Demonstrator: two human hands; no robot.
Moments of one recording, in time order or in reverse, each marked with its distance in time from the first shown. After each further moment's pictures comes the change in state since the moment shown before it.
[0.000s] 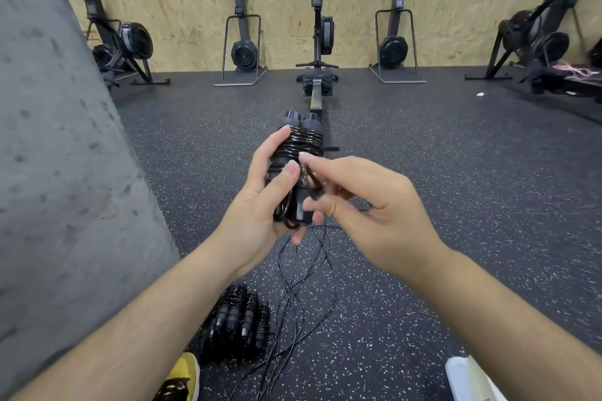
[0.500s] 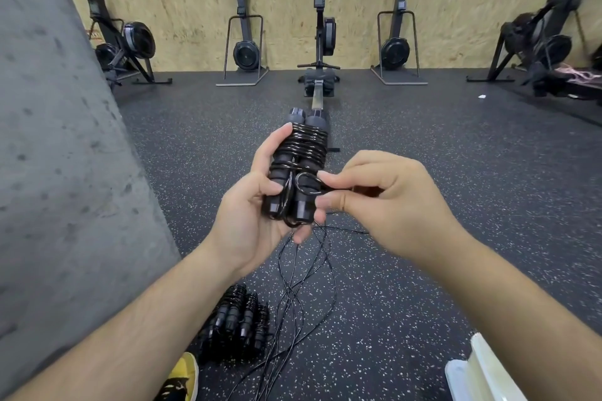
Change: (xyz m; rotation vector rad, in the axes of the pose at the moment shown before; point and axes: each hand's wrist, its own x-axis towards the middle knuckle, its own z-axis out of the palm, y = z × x) left_hand 0.003 0.004 -0.006 -0.229 -0.116 -0.031; right_hand 0.008 -0.004 -0.016 -0.020 -0.017 0.323
